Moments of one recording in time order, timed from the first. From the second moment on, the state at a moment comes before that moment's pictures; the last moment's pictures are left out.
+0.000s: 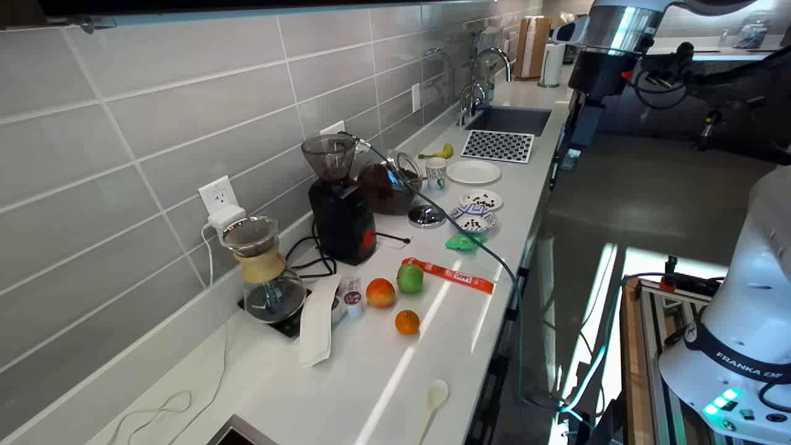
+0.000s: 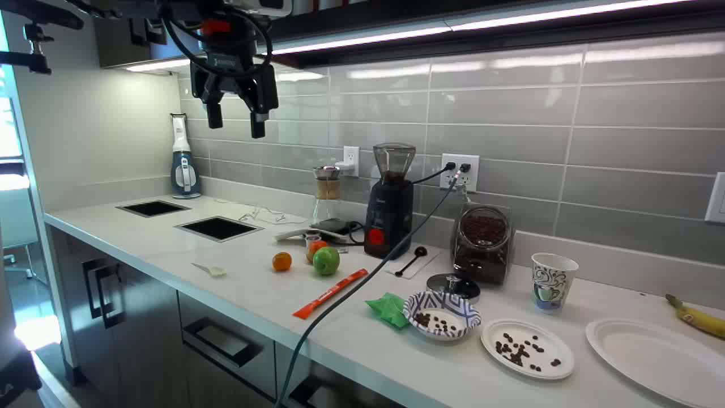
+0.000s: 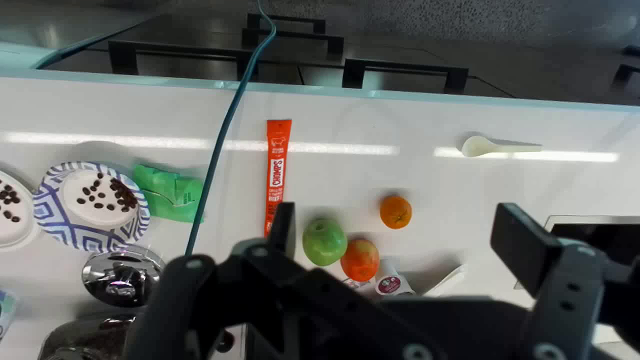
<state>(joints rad) -0.01 -0.95 -0.18 -2.63 0.00 1.84 -0.22</state>
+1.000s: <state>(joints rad) -0.01 -0.95 -0.18 -2.63 0.00 1.84 -0.22</state>
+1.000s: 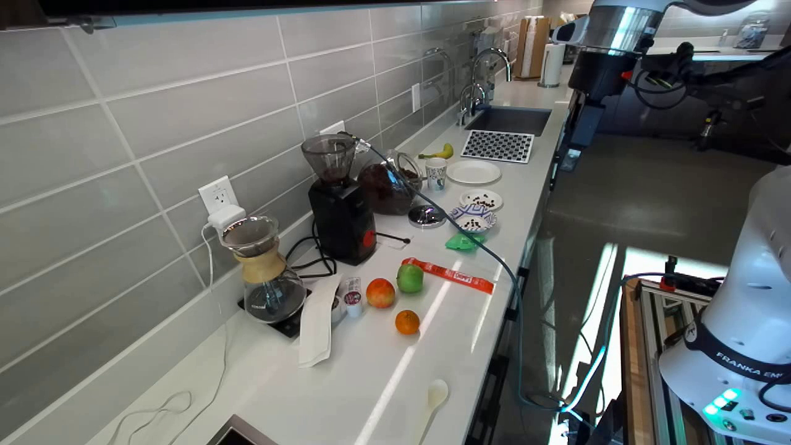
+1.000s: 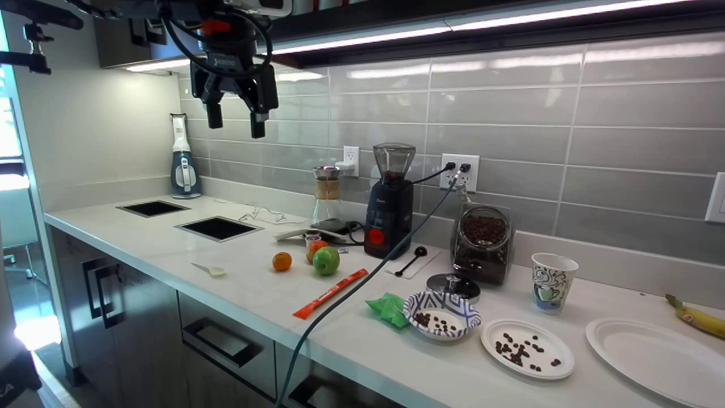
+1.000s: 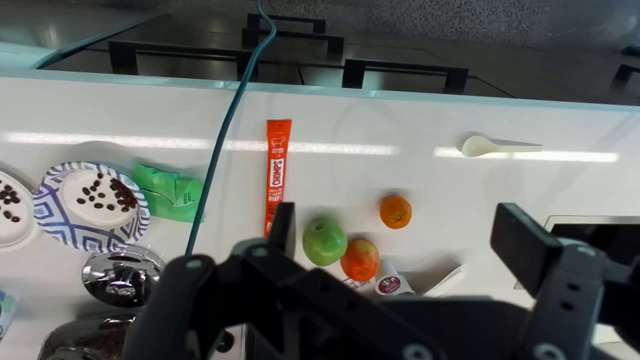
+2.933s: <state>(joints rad) -0.17 -0.15 -0.23 -2.22 -0.26 2.28 -0.20</state>
